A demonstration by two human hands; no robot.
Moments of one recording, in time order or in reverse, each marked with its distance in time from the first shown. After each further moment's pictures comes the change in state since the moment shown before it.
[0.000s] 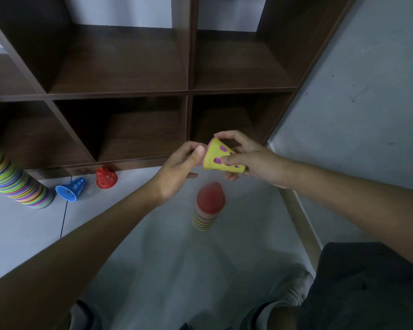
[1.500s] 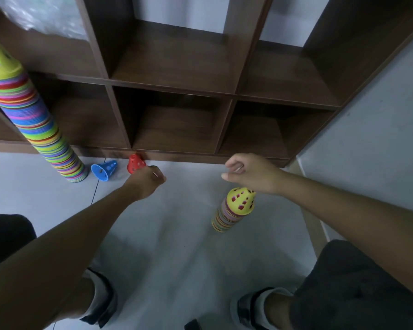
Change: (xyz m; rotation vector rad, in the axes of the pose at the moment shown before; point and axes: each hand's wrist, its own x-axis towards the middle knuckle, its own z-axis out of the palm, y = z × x) left_hand -0.025 -0.151 -0.135 0.701 0.162 -0.422; right_hand 0.049 -0.002 0.058 -0.659 0.030 -0.020
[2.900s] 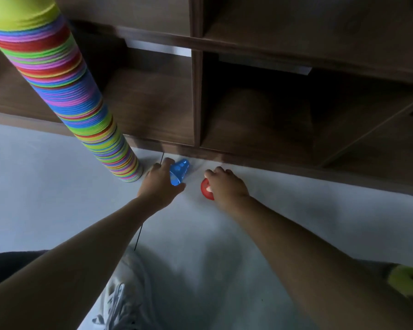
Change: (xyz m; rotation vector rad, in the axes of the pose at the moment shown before) left_hand 0.072 -0.167 -0.015 -0.012 0.240 -0.237; right_hand 0.258 -0.096 0.253 -0.569 -0.204 -0.118
